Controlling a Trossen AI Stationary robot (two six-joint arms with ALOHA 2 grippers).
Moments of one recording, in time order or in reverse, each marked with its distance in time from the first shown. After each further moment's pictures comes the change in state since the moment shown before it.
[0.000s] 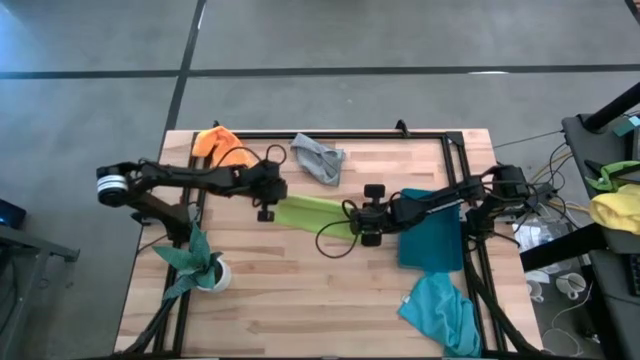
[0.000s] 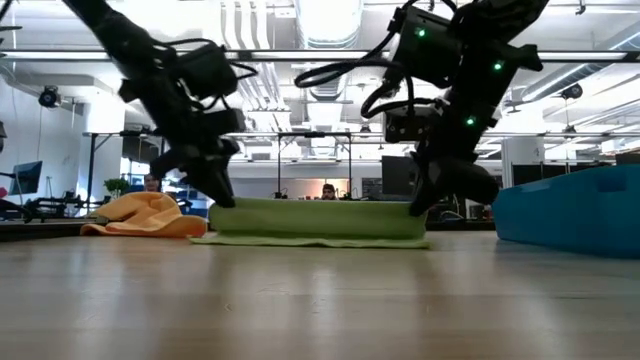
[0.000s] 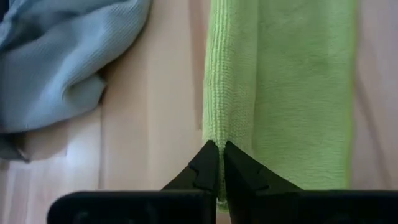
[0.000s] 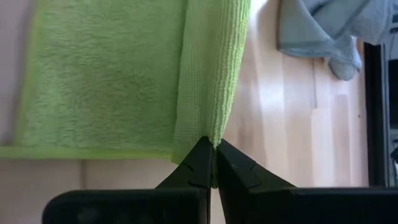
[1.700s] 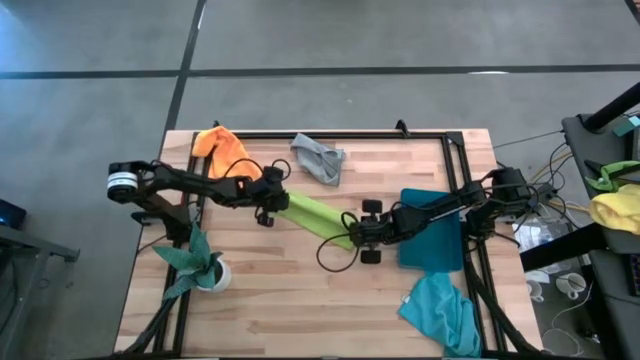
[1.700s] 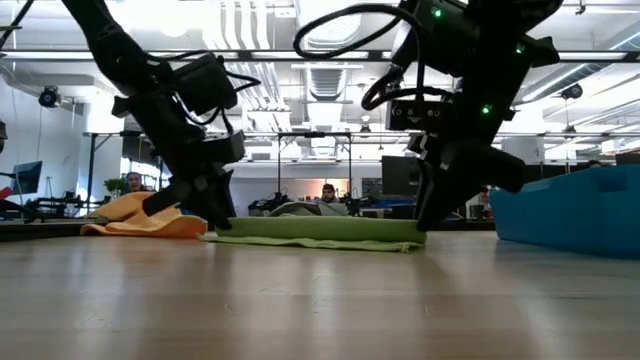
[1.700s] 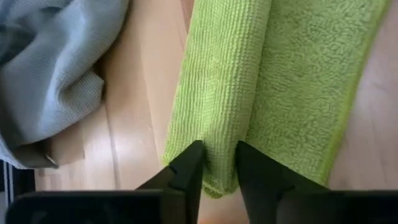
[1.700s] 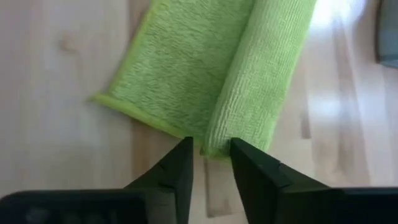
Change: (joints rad) left arm -0.070 0.106 -0.035 0.102 -0.199 0.149; right arm 0.072 0.004 -0.006 0.063 -0.220 0.131
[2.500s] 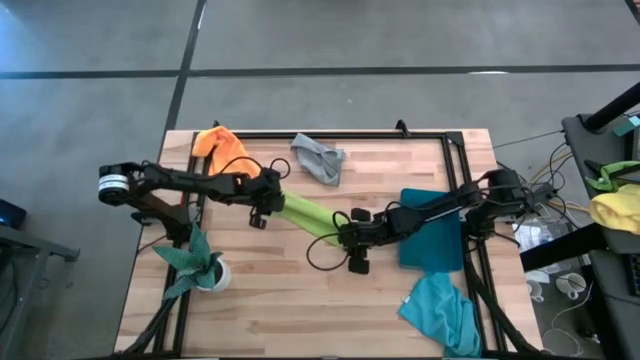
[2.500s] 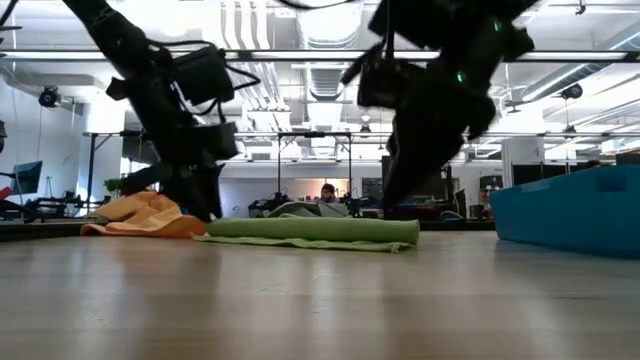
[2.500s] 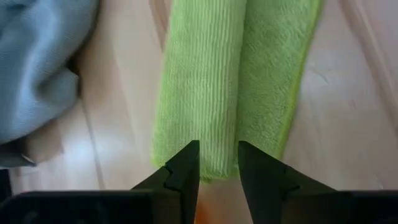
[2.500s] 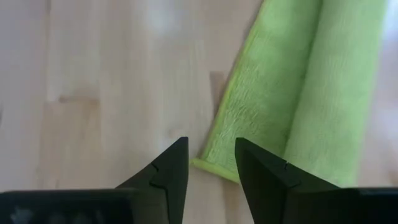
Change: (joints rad) left arm 0.000 -0.075 0.054 -0.217 0.082 0.007; right arm 0.003 0.022 0.094 0.084 -0.195 0.136
